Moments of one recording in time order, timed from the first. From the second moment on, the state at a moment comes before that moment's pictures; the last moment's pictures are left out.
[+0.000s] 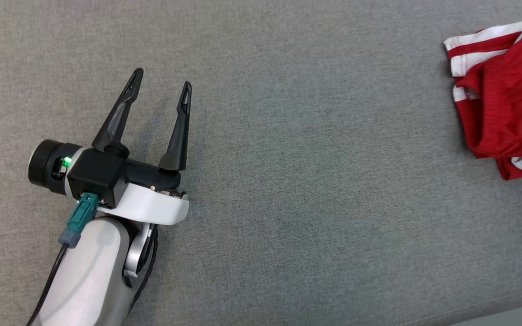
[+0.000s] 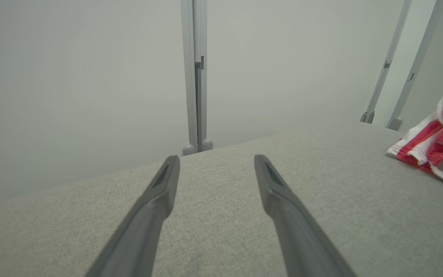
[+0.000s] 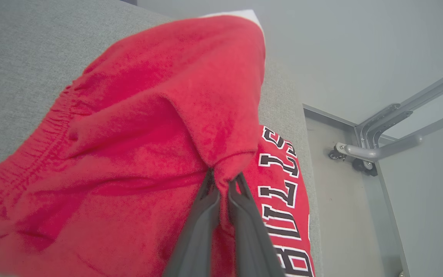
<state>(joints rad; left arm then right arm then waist) -0.41 0.17 -0.29 0.02 -0.17 0.07 -0.20 -0.69 -0.95 0.66 0.46 0.81 0.13 -0.09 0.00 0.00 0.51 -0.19</state>
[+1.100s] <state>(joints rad) -0.18 0.17 -0.20 0.04 -0.28 0.16 -0.22 -0.30 -0.41 0.16 0.26 0.55 0.13 -0.26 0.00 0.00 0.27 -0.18</state>
